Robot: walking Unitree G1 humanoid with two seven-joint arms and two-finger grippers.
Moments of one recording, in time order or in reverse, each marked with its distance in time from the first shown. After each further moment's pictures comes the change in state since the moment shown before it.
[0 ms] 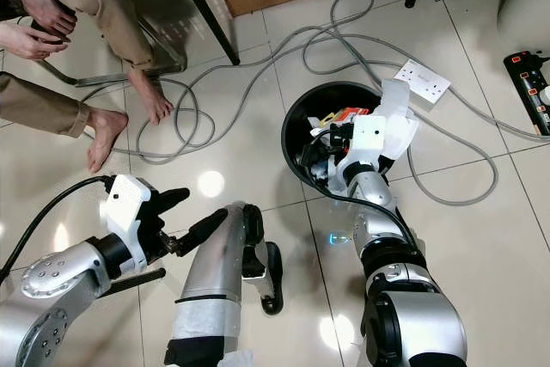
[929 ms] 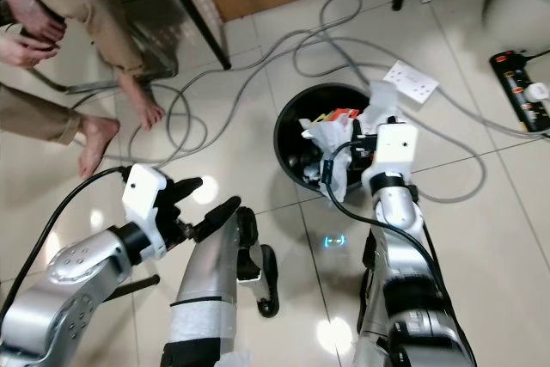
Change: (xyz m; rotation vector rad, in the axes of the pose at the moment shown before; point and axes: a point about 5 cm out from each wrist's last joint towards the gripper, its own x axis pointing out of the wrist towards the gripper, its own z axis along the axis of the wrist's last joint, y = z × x) left arm 0.027 -0.004 0.007 -0.021 -0.092 -0.003; right arm -0.043 -0.028 0.021 -0.205 -0.216 -0.151
